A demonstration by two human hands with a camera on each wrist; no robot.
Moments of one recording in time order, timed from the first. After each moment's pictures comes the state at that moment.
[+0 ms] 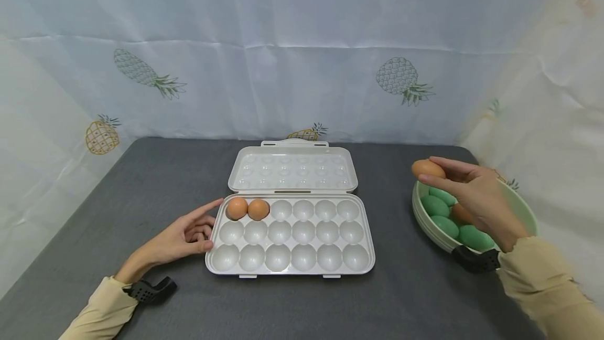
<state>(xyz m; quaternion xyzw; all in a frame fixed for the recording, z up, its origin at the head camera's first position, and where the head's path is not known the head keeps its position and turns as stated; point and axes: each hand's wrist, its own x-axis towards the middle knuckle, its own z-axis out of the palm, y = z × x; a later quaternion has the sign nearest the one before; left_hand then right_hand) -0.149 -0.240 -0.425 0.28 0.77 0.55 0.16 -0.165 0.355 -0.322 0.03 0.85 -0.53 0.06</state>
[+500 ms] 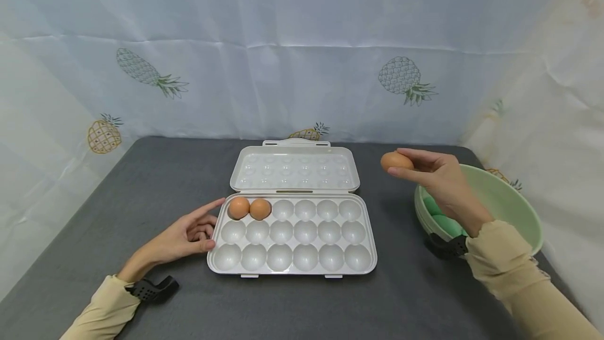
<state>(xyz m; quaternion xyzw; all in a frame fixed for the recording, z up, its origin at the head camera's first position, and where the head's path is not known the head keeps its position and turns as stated) -0.149 -0.239 -0.425 0.28 0.78 0.55 0.16 -0.185 0.298 -0.317 -0.03 0.78 -0.63 0.04</state>
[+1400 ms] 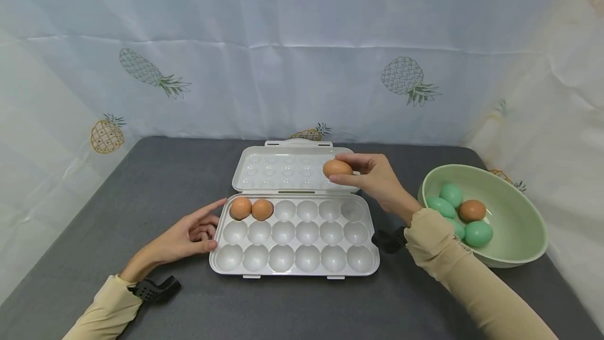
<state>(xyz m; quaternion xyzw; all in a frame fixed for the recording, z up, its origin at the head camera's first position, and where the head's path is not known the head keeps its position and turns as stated) -0.150 -0.238 -0.426 0.28 0.78 0.54 0.15 -0.208 0.202 -0.334 -0.13 0.79 -0.59 0.06</state>
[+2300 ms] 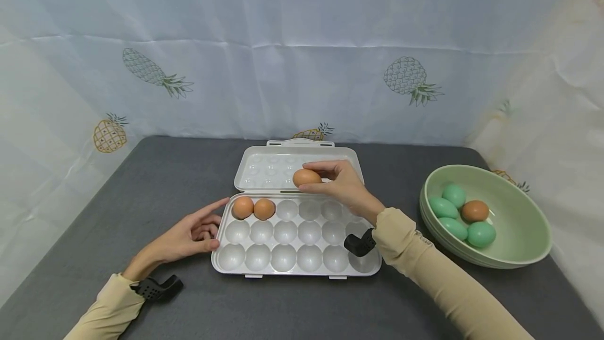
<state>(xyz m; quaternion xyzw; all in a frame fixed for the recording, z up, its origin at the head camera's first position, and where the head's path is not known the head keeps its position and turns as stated) -0.149 -0.237 -0.425 0.28 0.78 0.54 0.15 -0.212 0.146 -0.352 -0.17 0.78 -0.60 0.12</state>
